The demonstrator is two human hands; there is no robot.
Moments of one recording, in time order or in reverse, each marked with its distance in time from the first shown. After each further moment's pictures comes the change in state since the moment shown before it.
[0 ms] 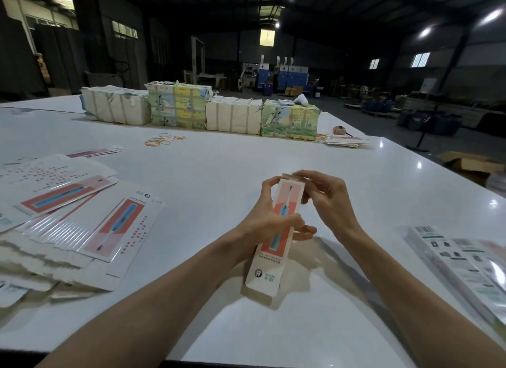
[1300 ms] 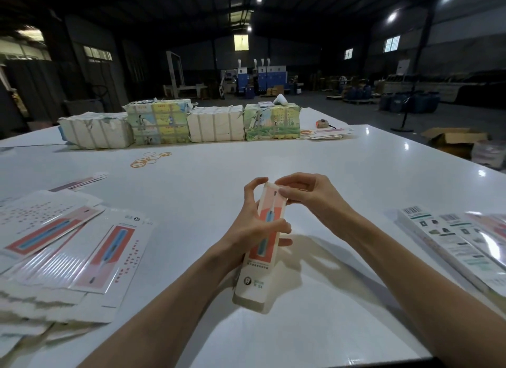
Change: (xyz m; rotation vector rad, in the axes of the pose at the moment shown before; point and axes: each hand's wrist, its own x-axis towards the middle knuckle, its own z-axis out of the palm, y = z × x) left_hand -0.002 -0.002 -0.010 -0.029 -0.054 0.072; right_hand 0.001 -0.005 -0.011 0.312 -0.163 0.315
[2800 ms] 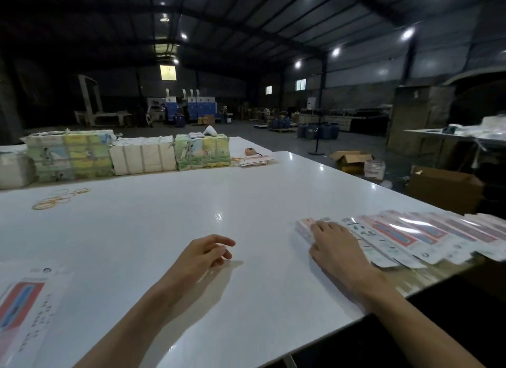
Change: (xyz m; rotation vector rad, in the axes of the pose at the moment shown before) left_hand -0.003 -0.012 0.006 0.174 -0.153 -0.002; right_hand -0.139 0.004 -0.108 -1.708 0.314 0.242
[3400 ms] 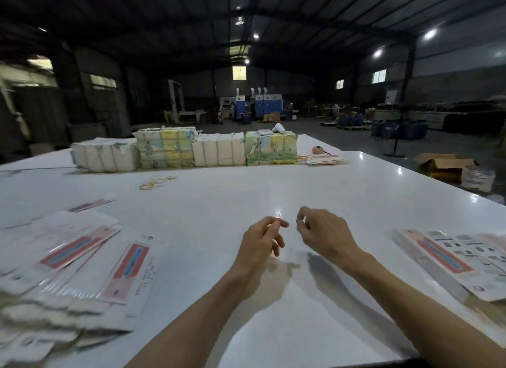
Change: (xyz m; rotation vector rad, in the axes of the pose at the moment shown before) left_hand -0.015 0.014 0.001 -0.062 0.315 0.043; right_hand 0.054 -0.144 -0.038 0.476 0.132 -0.246
